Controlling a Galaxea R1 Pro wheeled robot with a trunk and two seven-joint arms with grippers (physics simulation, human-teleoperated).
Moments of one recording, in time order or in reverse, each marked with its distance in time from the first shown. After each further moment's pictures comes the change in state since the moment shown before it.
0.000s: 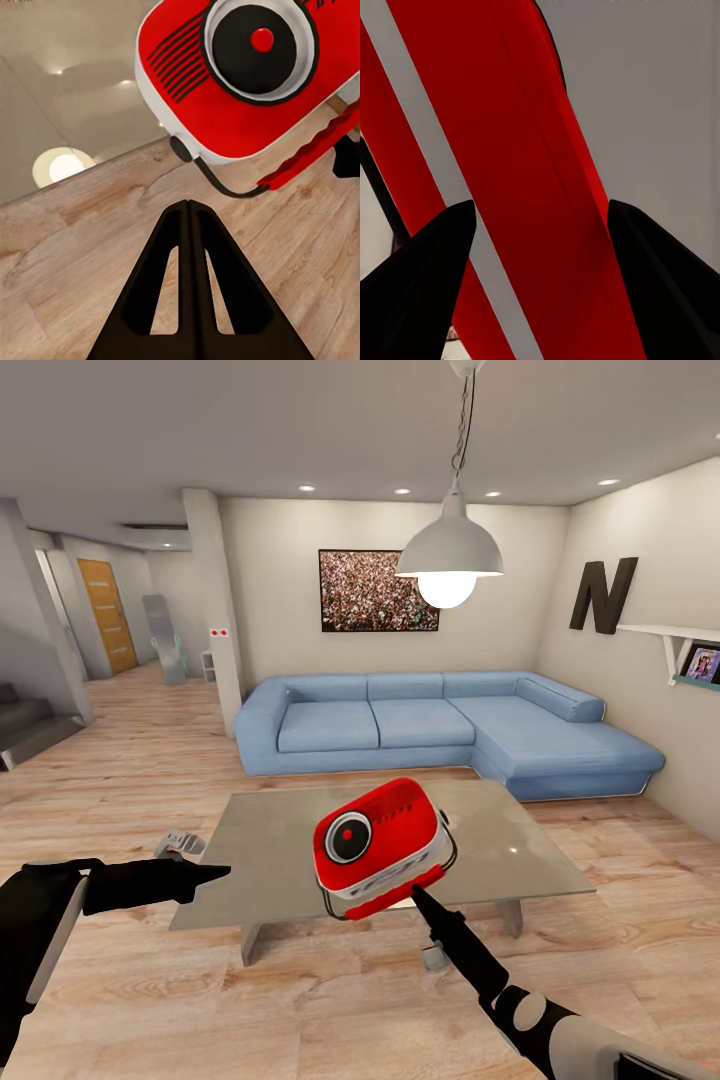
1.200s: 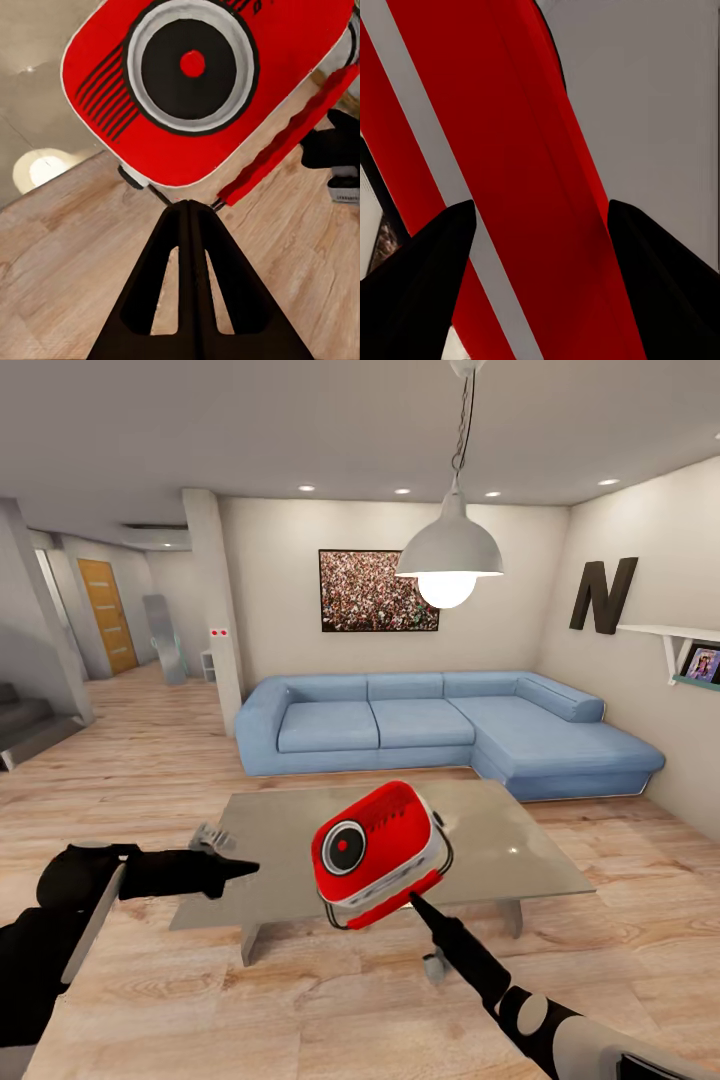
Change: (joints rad) left arm -0.064 -0.018 -0.139 -0.004 0.009 0.010 0.013; right arm 0.000 -0.009 0.016 0.006 0.063 0.085 0.001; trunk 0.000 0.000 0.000
